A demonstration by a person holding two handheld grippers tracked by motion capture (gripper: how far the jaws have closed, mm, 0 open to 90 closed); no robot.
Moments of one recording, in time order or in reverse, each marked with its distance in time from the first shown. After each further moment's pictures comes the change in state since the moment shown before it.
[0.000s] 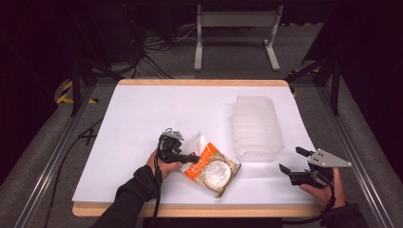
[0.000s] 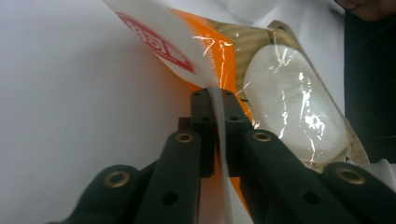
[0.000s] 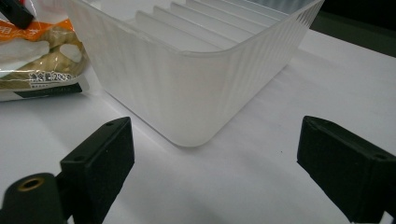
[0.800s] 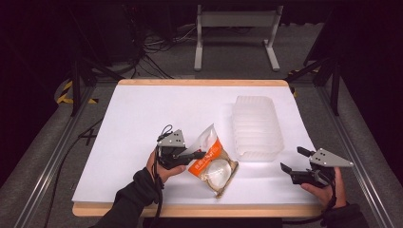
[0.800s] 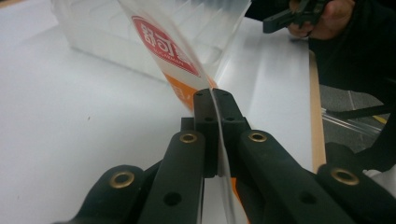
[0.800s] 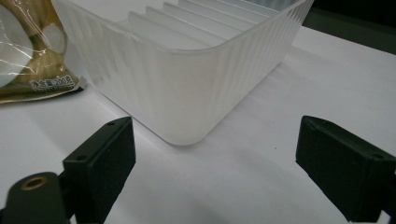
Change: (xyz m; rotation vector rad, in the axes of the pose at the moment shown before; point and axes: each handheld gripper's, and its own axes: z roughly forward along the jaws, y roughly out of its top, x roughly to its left) left arm -0.063 0.020 -0.029 -0.190 0.070 0.312; right arm -0.003 -0.001 -0.002 -0.001 -0.013 0.018
